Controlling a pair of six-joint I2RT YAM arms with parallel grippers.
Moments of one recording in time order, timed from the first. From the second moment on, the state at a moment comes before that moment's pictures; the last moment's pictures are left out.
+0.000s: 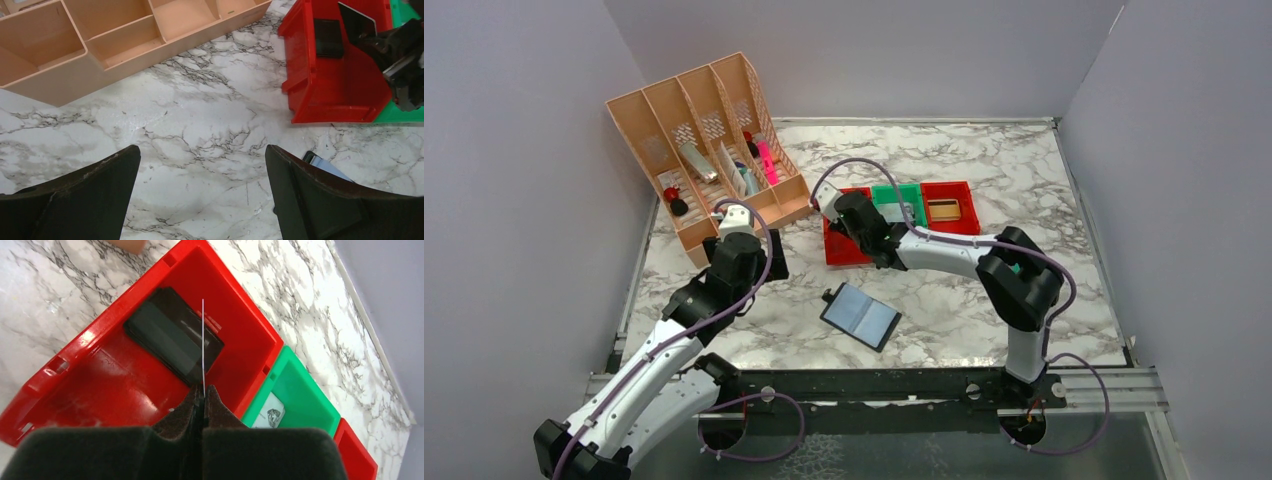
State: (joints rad) left arm -0.56 0.72 0.66 -0.53 -0.44 -0.44; right arm 0.89 1.88 1.23 0.08 0.43 -0.40
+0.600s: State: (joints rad) left arm -0.56 0.73 0.66 -0.53 -0.44 -0.44; right arm 0.89 2.02 1.33 0.10 0.46 -0.54
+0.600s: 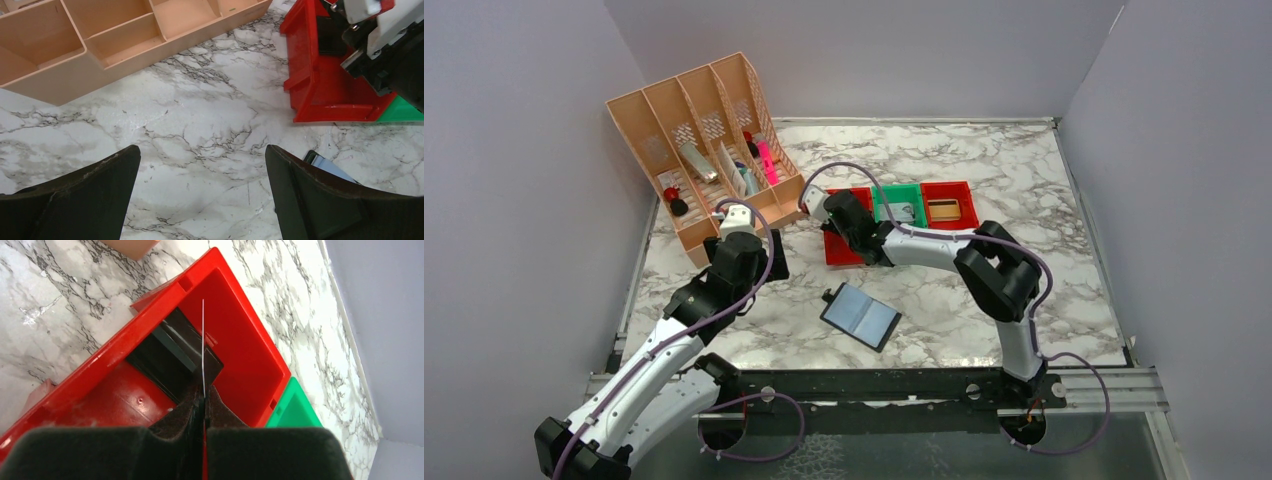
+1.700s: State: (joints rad) left arm -0.56 0.75 0.66 -0.53 -0.44 -0.44; right arm 0.89 2.10 1.38 0.06 0.41 -0.57
